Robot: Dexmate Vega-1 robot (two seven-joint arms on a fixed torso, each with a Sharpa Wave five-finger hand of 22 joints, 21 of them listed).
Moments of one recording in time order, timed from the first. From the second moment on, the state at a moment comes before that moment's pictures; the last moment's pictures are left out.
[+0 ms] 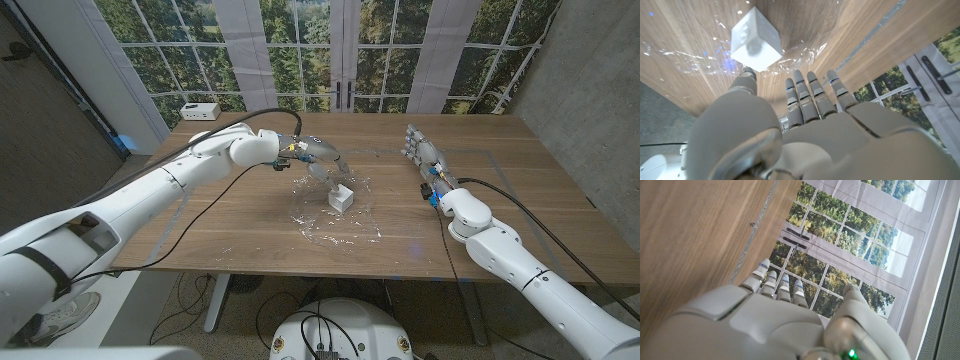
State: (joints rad) left arm 0.43 0.75 0.77 -1.63 0.65 -0.40 -0.41; left_hand 0.74 0.06 0.32 -0.08 0.18 0.50 -0.01 0.20 0.20 0.54 -0.03 0.27 0.32 0.45 -0.04 0.20 0.20 0.15 0.15 0.51 0.19; right arm -1.03 -0.61 -0.37 -1.70 0.53 0.14 -0.21; right_hand 0.20 0.07 0.27 -0.01 0.20 0.03 -0.02 0.20 0.18 0.07 0.09 0.20 0.19 0.04 0.11 0.19 0.18 0.19 0.09 0.20 0.17
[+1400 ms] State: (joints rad) left arm 0.30 0.58 0.94 -1.48 0.88 -0.23 -0.28; left_hand 0.82 0.10 0.39 -0.14 0.19 0.61 -0.02 0.23 0.20 0.58 -0.06 0.27 0.31 0.44 -0.04 0.20 0.19 0.17 0.14 0.51 0.19; right arm -1.05 -0.64 -0.34 -1.67 0.57 0.18 -0.14; right_hand 0.19 0.07 0.26 -0.01 0.20 0.04 -0.03 0.20 0.18 0.07 0.09 0.20 0.19 0.04 0.11 0.19 0.19 0.19 0.09 0.20 0.17
